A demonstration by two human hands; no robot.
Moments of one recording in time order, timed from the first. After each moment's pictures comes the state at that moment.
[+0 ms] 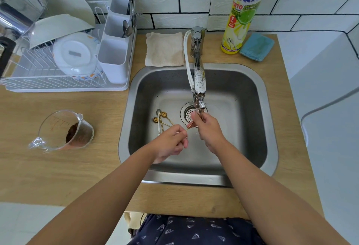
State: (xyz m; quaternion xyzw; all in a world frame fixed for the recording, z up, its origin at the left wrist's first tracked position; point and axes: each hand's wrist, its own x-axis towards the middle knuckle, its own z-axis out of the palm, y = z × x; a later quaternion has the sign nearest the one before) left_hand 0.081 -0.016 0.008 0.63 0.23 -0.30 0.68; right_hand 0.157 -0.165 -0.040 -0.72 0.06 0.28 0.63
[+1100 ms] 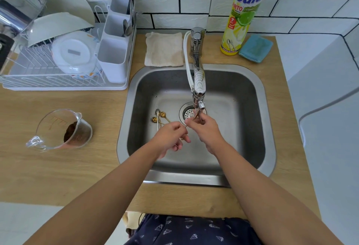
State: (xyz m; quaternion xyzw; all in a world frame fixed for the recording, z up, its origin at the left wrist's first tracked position) left_hand 0.095 -0.022 0.006 0.68 0.28 -0.25 0.63; right_hand 0.156 -0.166 -0.046 -0.71 0.06 0.26 0.65
